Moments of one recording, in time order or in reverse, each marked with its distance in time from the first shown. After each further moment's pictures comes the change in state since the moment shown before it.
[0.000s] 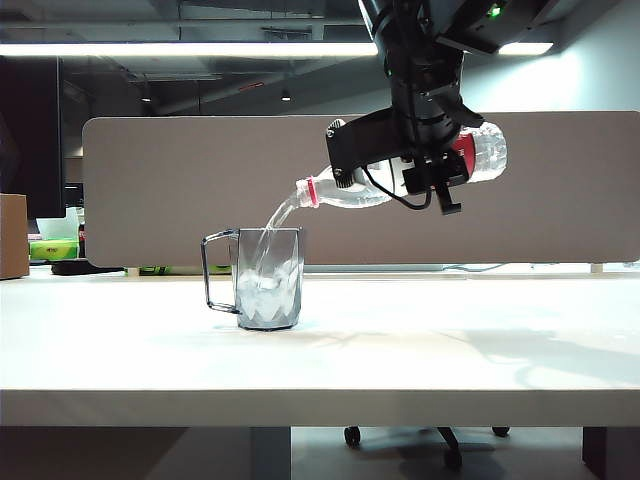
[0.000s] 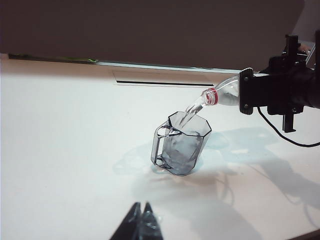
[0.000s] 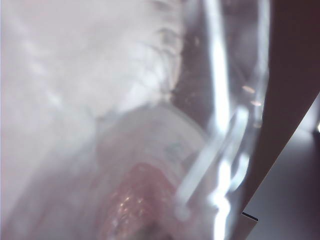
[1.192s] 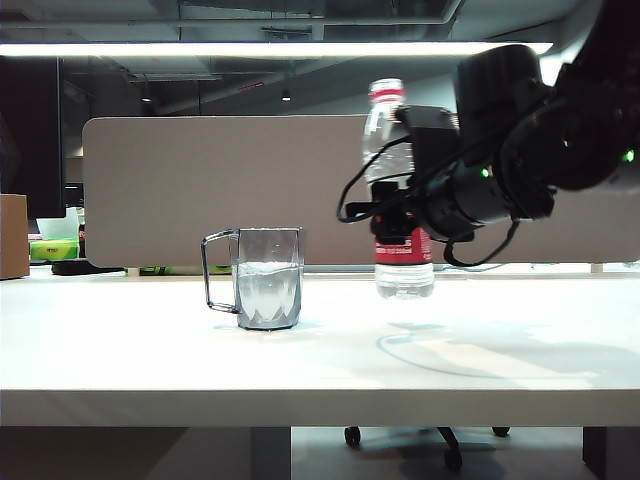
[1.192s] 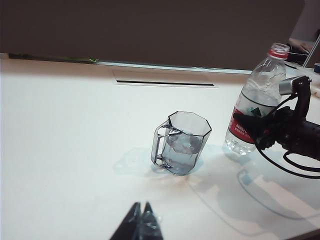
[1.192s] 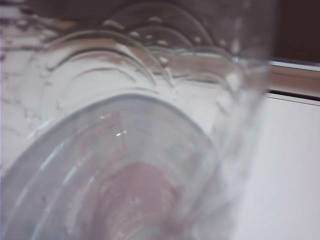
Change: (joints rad) left arm 0.000 0.000 0.000 -0.002 0.000 0.000; right arm -0.097 0.082 -0.444 0.826 -0.626 1.495
